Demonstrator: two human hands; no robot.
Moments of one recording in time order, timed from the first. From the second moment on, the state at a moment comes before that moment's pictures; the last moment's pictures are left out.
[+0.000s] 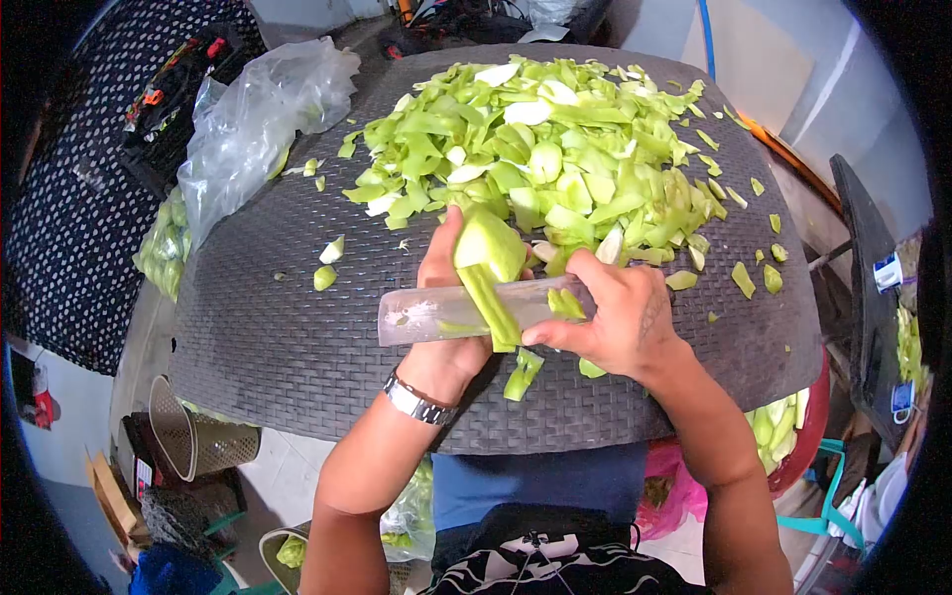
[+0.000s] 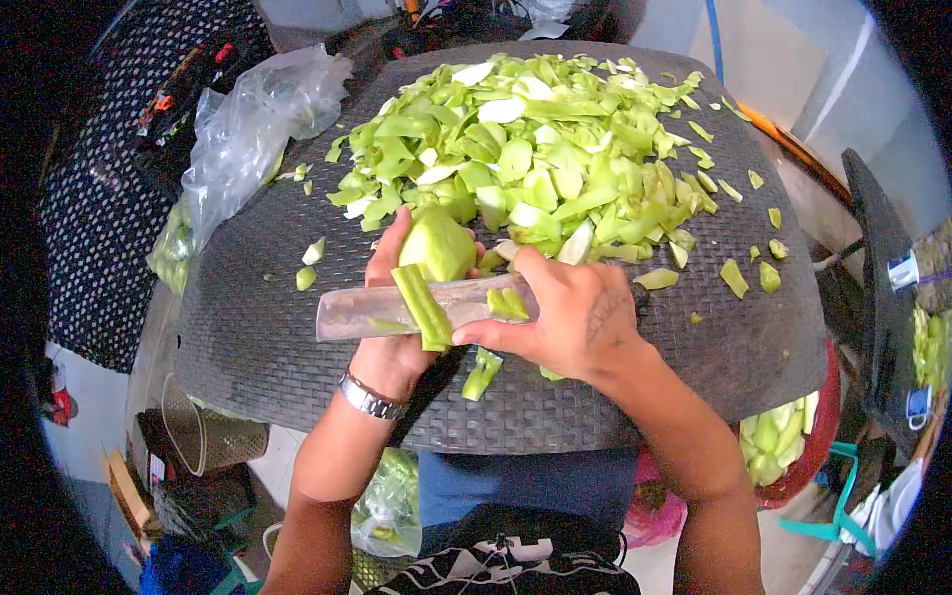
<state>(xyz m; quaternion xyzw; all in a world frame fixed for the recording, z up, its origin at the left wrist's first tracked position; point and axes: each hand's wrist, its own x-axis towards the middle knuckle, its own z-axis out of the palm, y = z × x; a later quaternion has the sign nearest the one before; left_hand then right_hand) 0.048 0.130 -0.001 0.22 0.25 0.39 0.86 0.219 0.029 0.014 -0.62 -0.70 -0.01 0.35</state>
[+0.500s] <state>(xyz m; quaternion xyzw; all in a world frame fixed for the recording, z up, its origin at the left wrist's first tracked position) 0.044 0.135 -0.009 0.17 0.19 0.33 0.91 0.218 0.029 0.011 -0.60 -0.72 -0.06 0.34</state>
